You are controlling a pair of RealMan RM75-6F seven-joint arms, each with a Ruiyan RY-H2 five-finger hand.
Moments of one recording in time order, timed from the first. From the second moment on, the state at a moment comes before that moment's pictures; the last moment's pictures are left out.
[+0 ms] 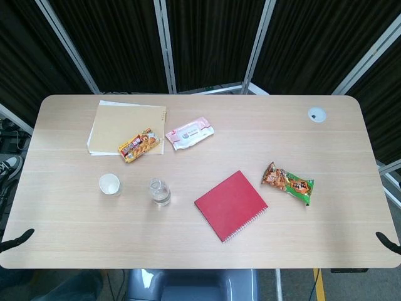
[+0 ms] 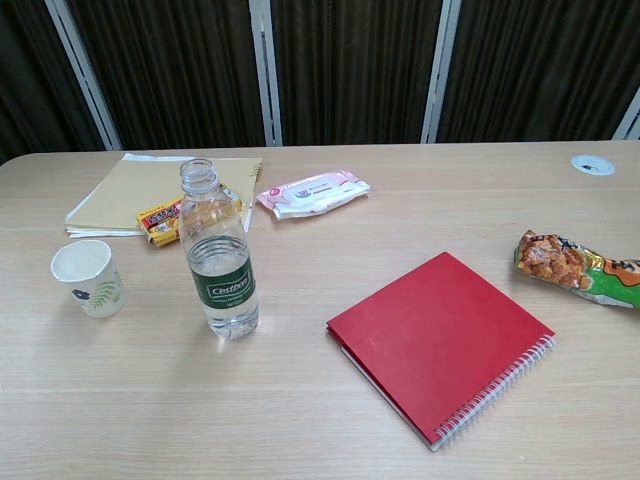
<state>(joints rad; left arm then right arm) 0.02 -0.91 0.00 -1.90 1.61 1.61 0.11 -0.06 -0.86 0.06 -1.69 -1.60 1.70 0.14</state>
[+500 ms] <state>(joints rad) -0.05 -0.95 -0.02 -1.83 1.65 1.56 0.01 -0.04 -0.85 0.06 -1.71 -1.61 1.69 0.14</state>
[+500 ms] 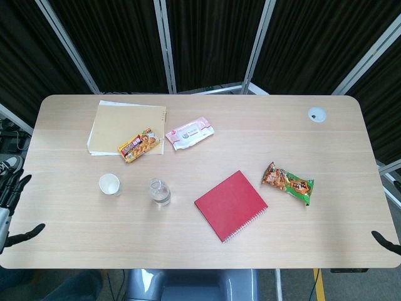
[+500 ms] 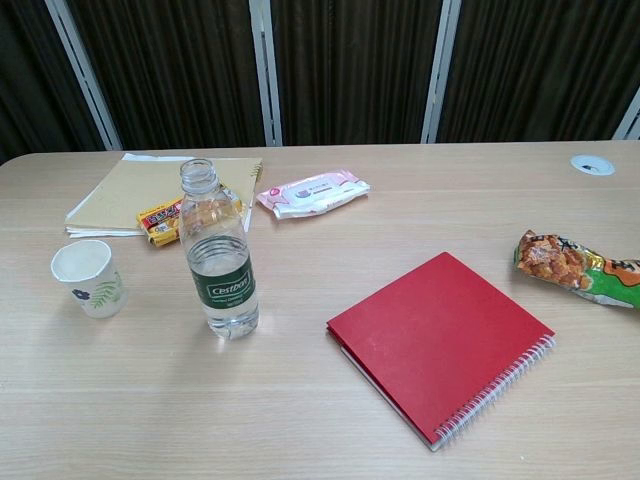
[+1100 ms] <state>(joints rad) -0.38 -1.35 -0.11 -1.54 1.62 1.23 -0.32 -0.02 -0.87 0.07 -1.70 -1.54 1.61 0.10</state>
